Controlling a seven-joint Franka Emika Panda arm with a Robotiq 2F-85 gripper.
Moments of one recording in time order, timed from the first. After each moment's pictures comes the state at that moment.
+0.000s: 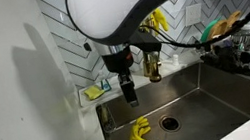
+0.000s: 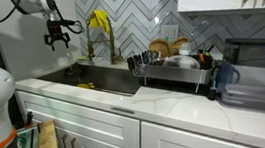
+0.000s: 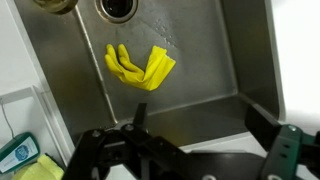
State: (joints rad) arm 0.66 0.18 0.55 -1.72 -0.27 1.83 -0.62
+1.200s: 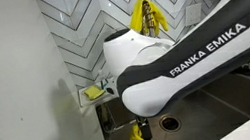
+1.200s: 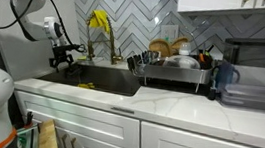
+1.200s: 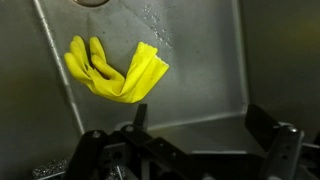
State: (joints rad) arm 0.63 0.26 0.52 -2.02 -0.28 2.22 -0.66
